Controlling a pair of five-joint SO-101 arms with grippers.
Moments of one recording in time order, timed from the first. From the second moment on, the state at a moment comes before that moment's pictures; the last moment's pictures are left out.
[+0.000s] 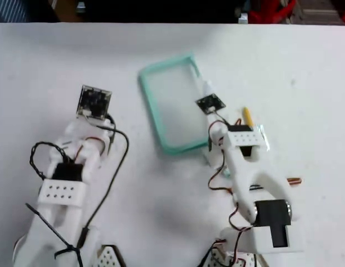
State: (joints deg) left arm -2.3 -47.3 68.0 26.0 -10.9; right arm -7.6 -3.5 41.8 51.3 25.6
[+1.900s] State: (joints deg) left arm 17.9 -104.5 64.9 70.1 -9.6; right arm -25.2 -26.4 -18.1 91.8 24.5
